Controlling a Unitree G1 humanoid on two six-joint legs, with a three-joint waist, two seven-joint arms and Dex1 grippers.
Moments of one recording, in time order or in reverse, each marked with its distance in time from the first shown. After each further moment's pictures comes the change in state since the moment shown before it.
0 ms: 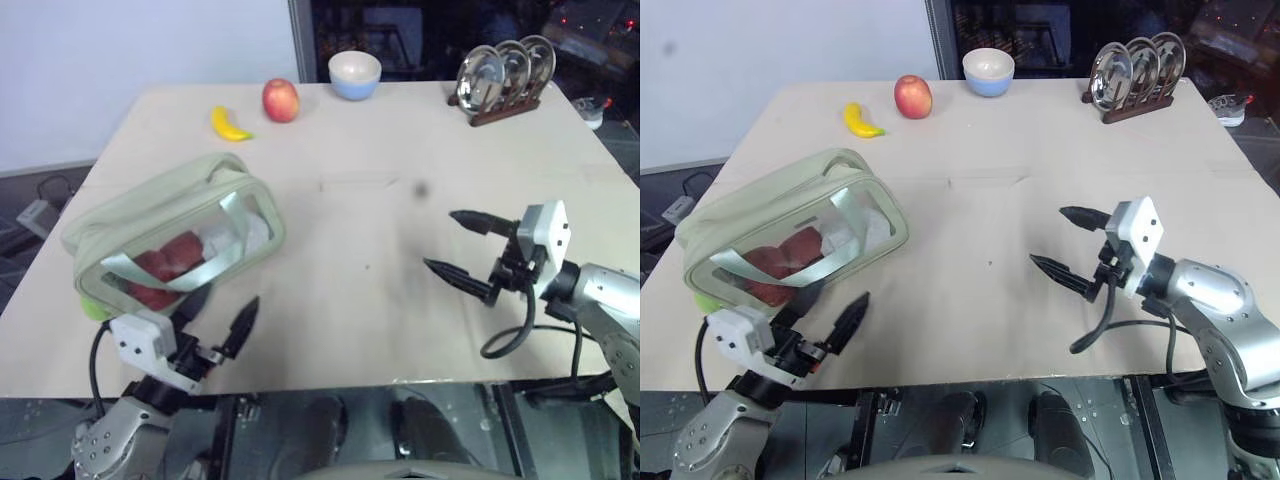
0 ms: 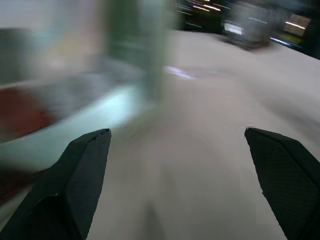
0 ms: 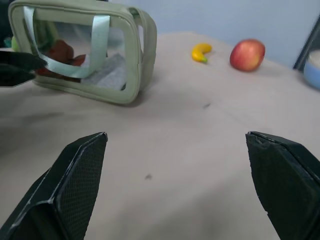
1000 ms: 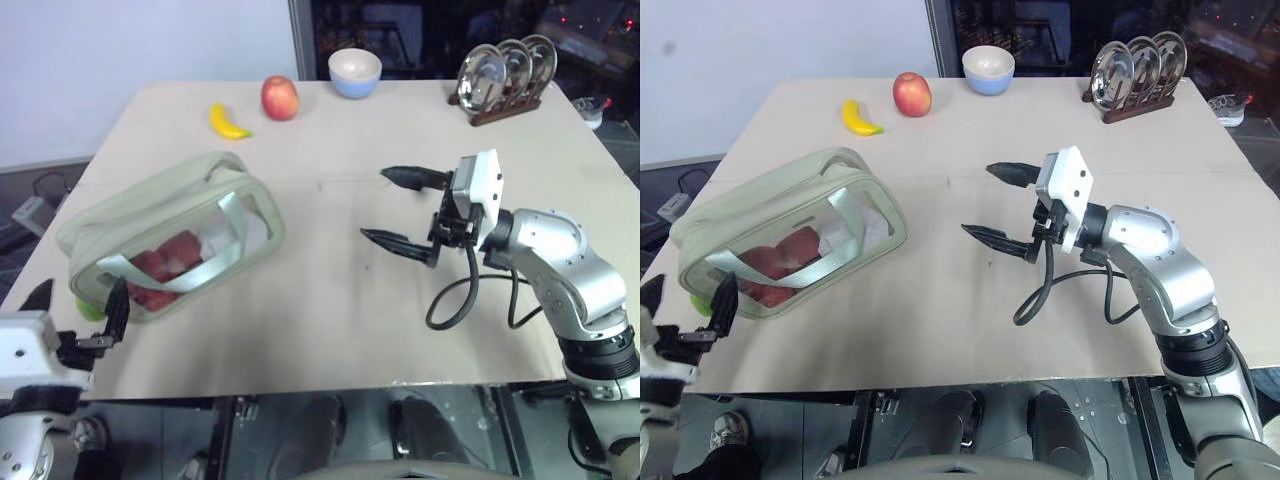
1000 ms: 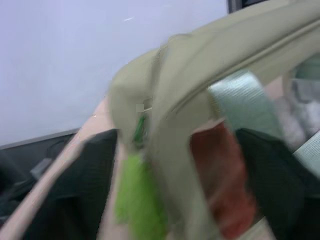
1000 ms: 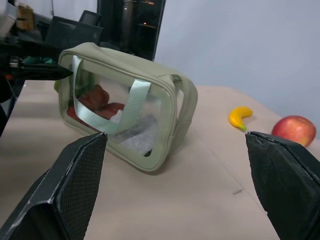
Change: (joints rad) left arm -0.066 0.158 0.280 0.061 0.136 -0.033 0.153; right arm -0.302 0.159 0.173 0.136 -0.081 -0.029 0.058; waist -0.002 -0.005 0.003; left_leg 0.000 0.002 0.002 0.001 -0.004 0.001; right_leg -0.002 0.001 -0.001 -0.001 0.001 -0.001
